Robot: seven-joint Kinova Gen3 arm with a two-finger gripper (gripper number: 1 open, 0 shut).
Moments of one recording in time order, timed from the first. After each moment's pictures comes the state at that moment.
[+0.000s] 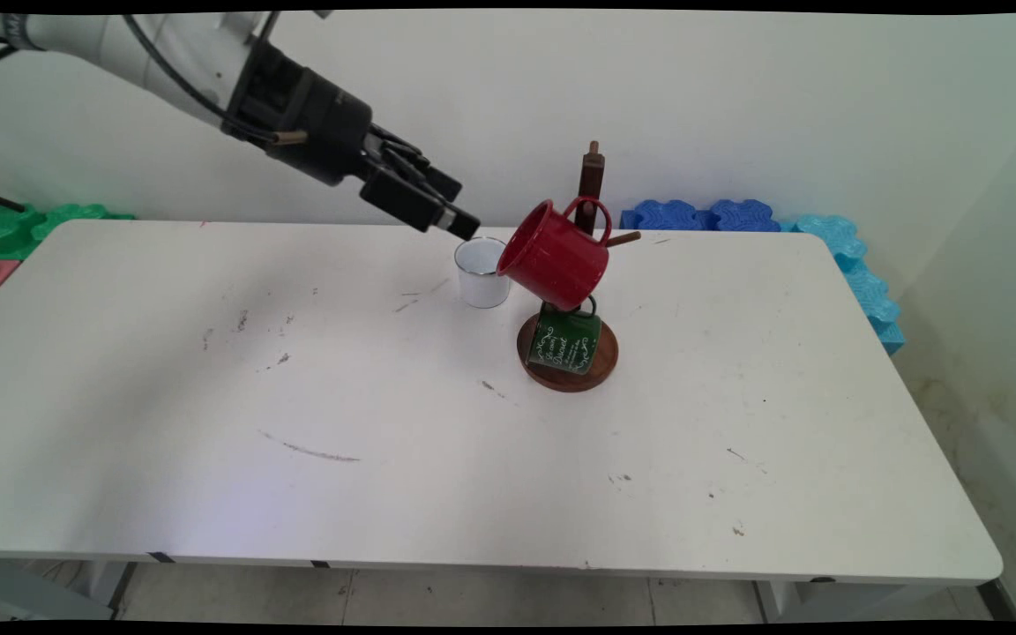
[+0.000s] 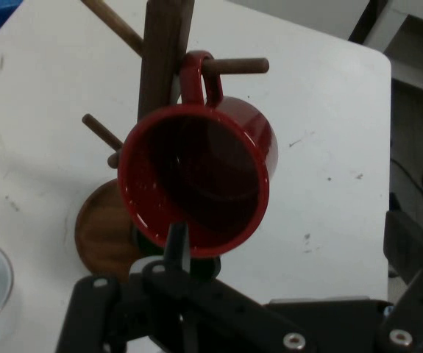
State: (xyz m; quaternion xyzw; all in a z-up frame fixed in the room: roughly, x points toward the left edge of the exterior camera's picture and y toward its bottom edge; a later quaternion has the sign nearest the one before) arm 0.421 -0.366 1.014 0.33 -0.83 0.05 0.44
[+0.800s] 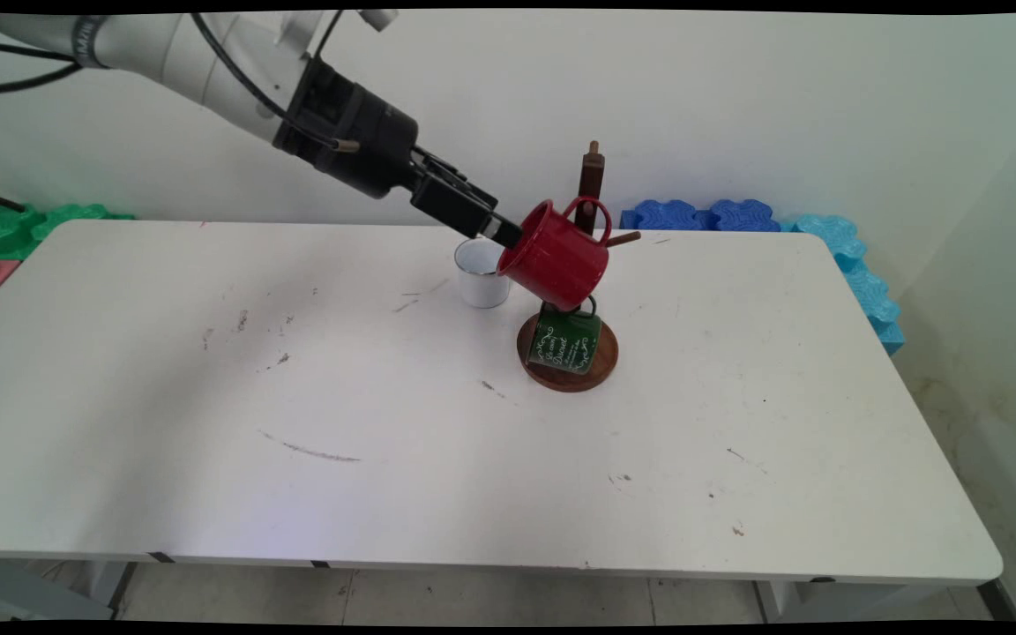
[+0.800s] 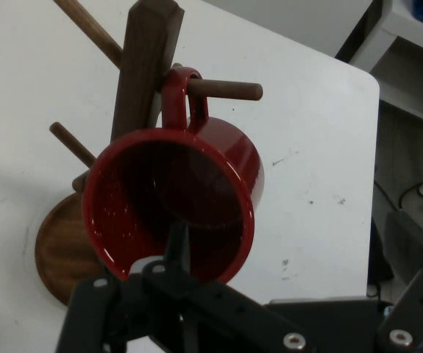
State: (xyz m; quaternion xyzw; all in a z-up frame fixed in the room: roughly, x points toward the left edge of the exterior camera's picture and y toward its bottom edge) arm 0.390 -0.381 1.001 0.36 -0.82 0.02 0.44
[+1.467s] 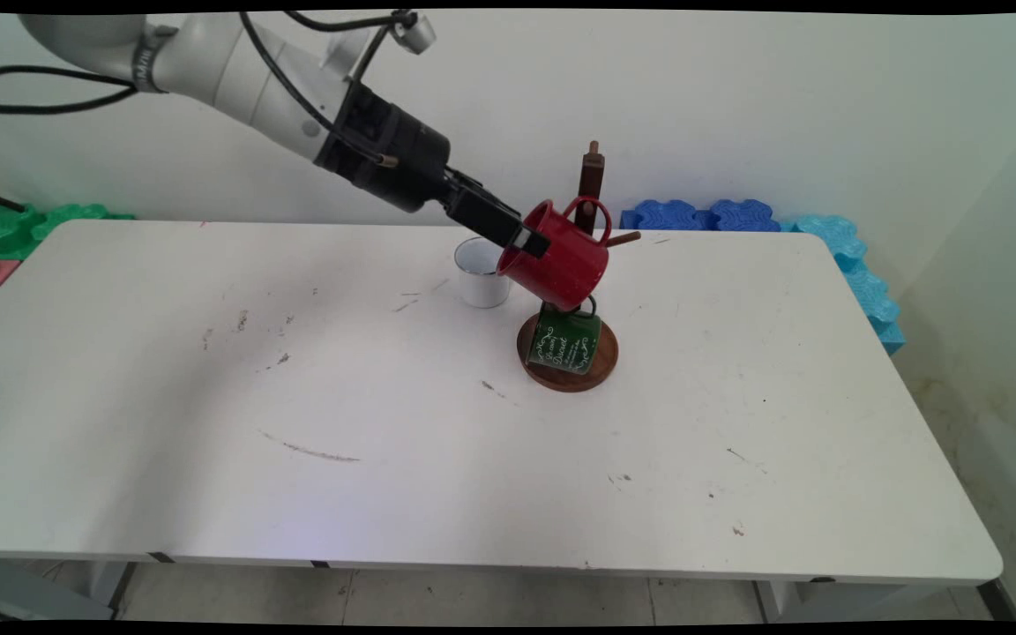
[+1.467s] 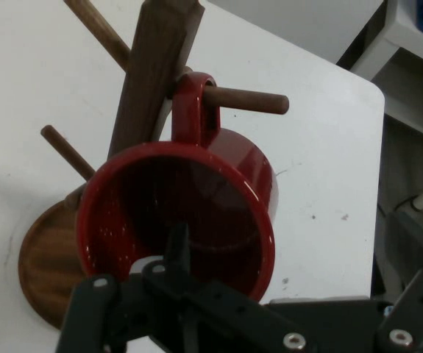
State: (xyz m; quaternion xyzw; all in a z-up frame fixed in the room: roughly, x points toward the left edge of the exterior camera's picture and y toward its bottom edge) arm 0.373 -0.399 0.979 0.38 -0.81 0.01 0.45
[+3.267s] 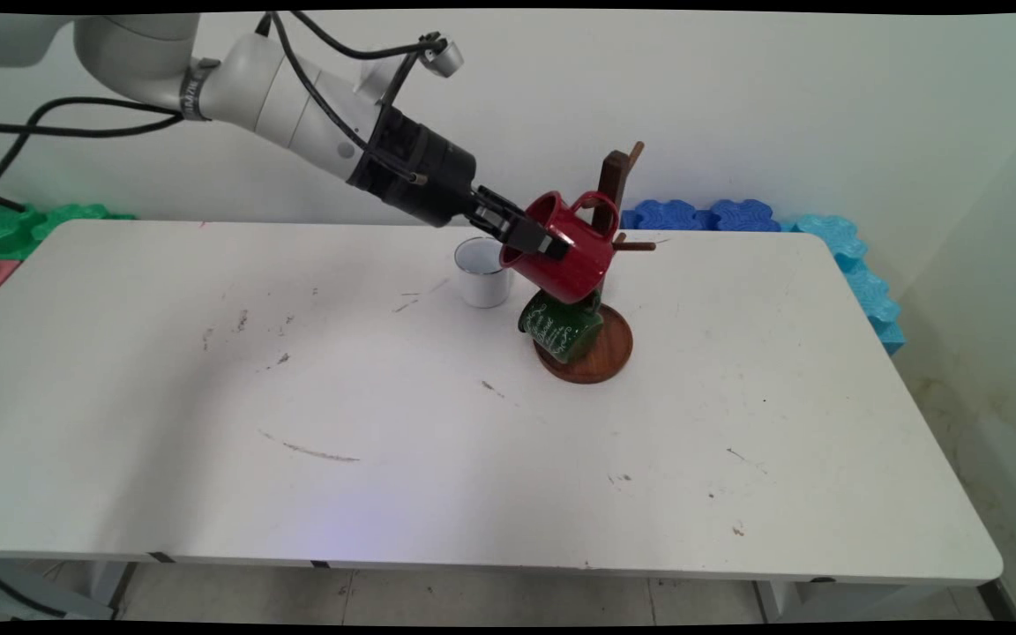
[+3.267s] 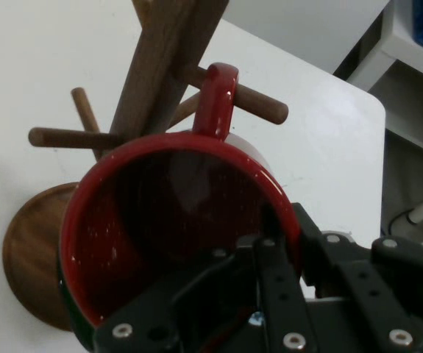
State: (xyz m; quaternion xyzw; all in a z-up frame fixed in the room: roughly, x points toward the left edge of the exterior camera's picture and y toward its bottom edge) arm 0.359 -0.413 0.956 0.37 -0.81 0.00 0.46
